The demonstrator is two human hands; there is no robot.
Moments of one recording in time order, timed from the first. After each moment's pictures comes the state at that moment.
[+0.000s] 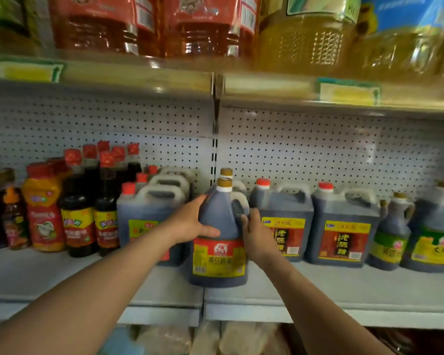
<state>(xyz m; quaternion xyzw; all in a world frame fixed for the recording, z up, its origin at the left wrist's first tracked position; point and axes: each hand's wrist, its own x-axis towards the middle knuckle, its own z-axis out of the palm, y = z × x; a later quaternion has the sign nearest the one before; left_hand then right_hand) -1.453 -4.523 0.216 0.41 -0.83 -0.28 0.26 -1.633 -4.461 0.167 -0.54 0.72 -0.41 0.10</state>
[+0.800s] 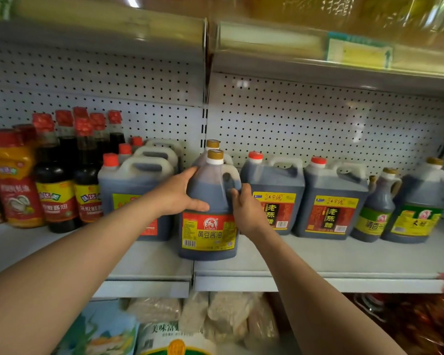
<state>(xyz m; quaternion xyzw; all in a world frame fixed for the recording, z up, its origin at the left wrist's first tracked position) -1.453 -4.540 0.213 0.40 -0.84 -0.29 0.25 -1.628 -4.459 0.175 -0.54 0.74 -0.39 0.10</state>
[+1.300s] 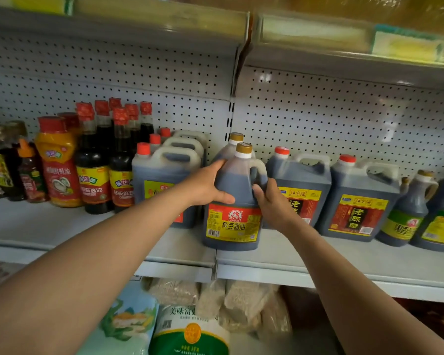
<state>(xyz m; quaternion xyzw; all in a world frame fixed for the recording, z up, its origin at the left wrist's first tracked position) -1.450 -4.525 0.217 0.41 -0.84 -0.26 0.24 -1.639 -4.454 0.177 -0.58 0.67 -0.43 0.18</state>
